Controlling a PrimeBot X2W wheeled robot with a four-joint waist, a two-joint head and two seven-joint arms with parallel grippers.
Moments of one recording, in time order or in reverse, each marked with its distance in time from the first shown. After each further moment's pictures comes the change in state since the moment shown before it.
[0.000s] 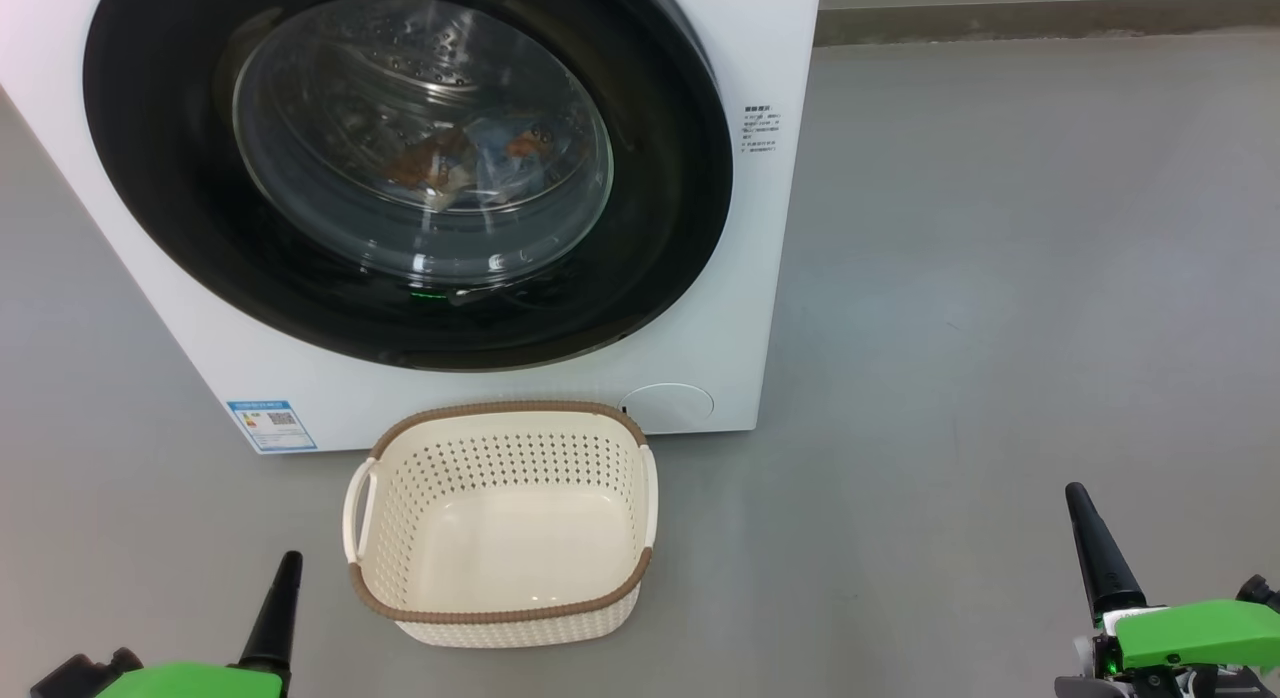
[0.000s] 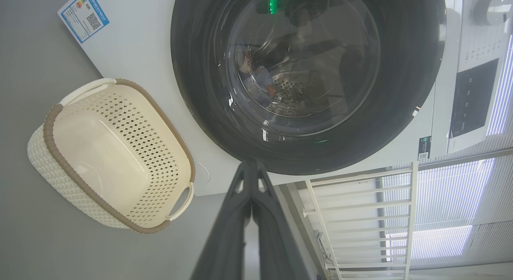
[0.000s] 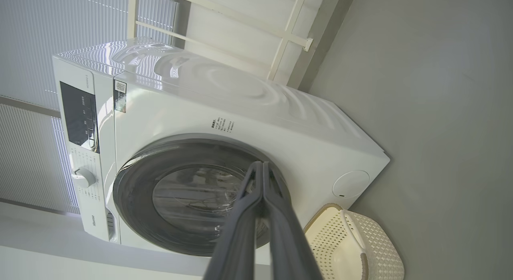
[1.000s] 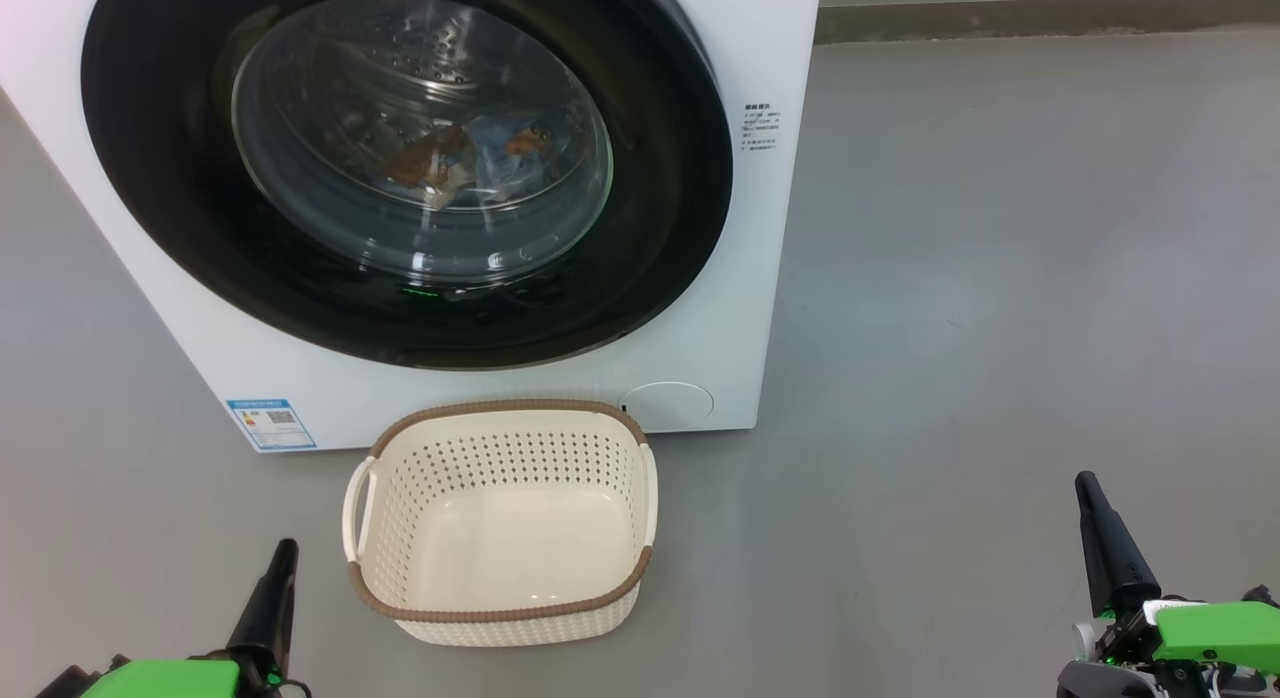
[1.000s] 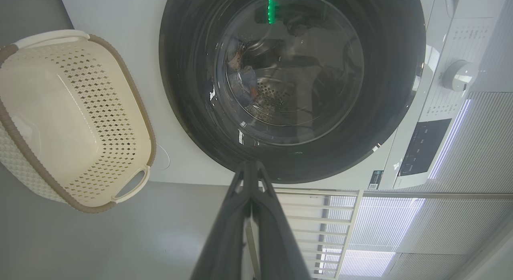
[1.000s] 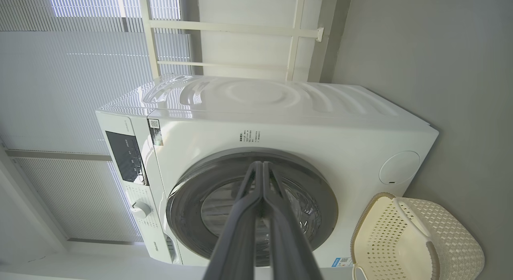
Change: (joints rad) left arm -0.021 -0.024 0.056 0.011 -0.255 0.001 0.079; right arm -0.004 0.034 -0.053 -0.031 0.249 -0.007 0.079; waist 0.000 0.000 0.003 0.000
